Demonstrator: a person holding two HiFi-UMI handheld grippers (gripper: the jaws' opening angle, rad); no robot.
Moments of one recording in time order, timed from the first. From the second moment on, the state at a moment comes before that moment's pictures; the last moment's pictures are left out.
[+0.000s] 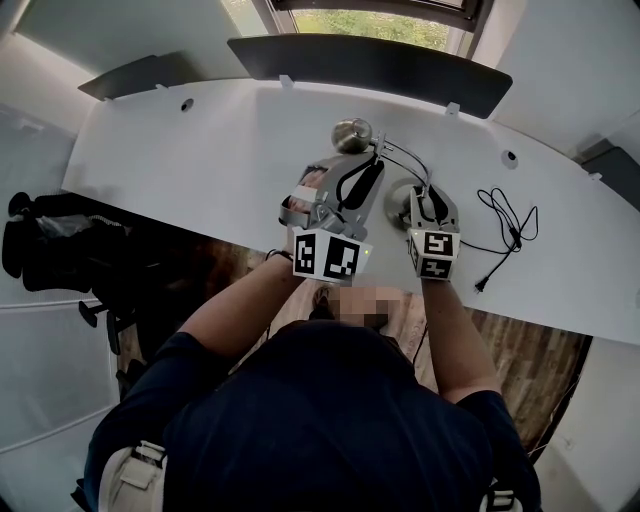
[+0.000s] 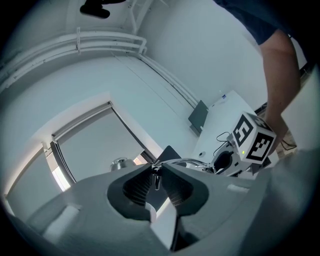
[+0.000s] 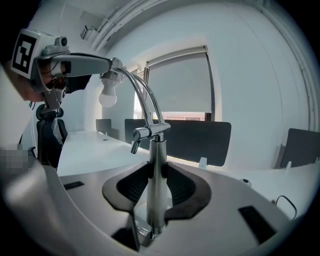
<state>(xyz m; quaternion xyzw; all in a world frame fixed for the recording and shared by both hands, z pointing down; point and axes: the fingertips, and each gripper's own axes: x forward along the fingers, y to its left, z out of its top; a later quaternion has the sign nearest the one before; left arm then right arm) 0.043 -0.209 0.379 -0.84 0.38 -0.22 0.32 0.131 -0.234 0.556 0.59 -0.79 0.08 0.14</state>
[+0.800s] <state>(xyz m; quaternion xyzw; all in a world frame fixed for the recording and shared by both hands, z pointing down) 0.011 -0.225 0.411 -0.87 0.42 -0.15 0.19 0.132 -0.236 0.554 0.59 -0.79 0.08 0.14</state>
